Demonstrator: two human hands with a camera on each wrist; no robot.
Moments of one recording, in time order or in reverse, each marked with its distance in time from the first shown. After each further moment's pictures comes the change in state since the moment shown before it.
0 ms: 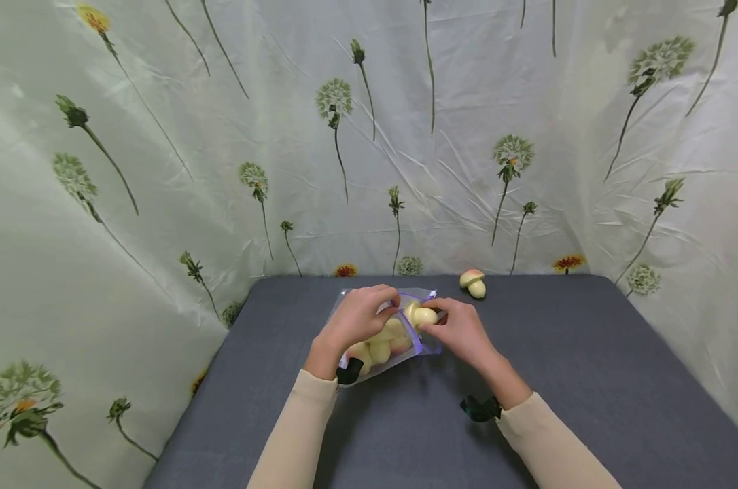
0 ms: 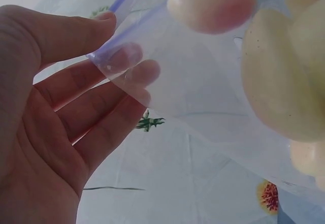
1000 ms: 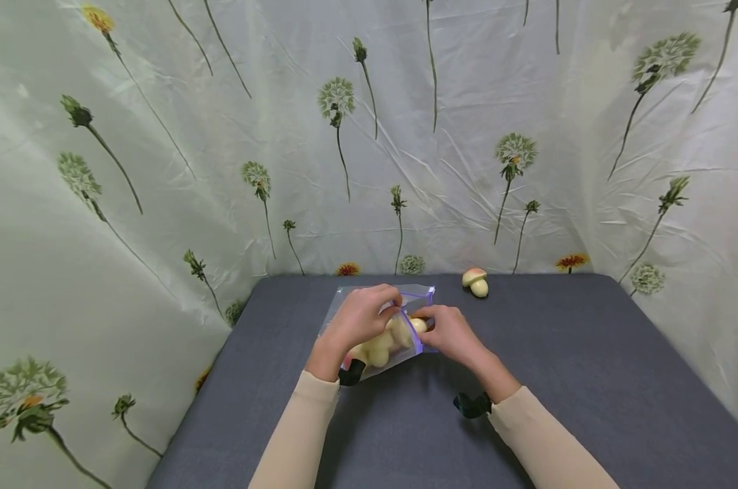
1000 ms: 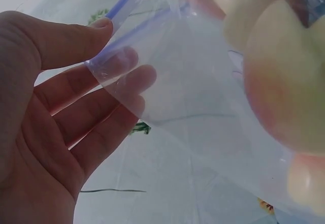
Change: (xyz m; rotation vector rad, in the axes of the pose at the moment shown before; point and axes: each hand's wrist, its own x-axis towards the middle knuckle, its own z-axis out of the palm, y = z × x) left_hand -0.002 0.005 0.000 0.024 0.037 0.000; right_hand 0.009 -0.001 0.020 0.010 -0.175 -0.043
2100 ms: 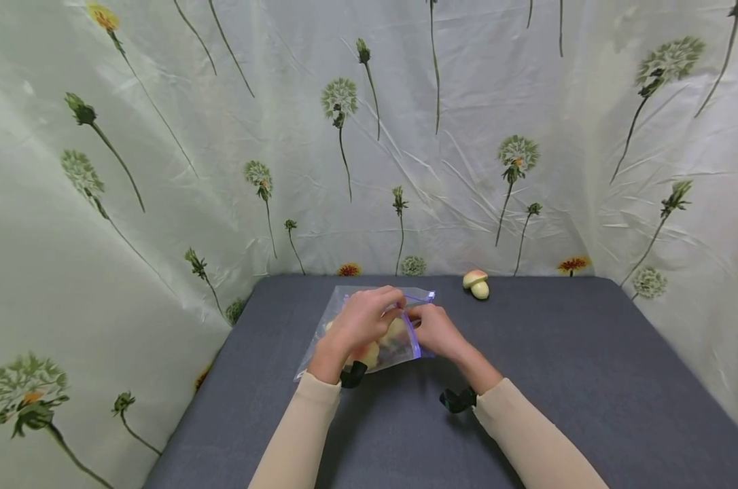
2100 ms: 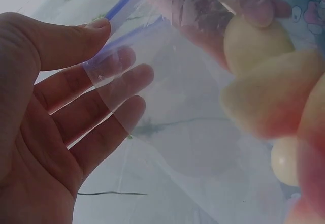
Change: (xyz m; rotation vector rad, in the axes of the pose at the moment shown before) left_hand 0.000 0.005 -0.001 0.014 0.011 0.025; right_hand 0.023 0.003 0.020 0.113 -0.058 0.009
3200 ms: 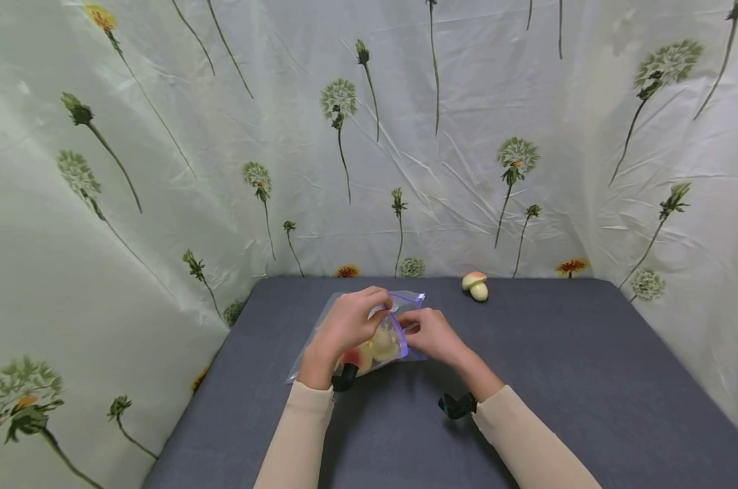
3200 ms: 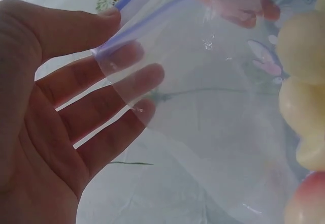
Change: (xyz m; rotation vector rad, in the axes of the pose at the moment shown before) left_hand -0.015 -0.013 -0.005 -0.006 0.051 -0.030; right_hand -0.007 -0.006 0.002 0.084 -0.047 -0.028
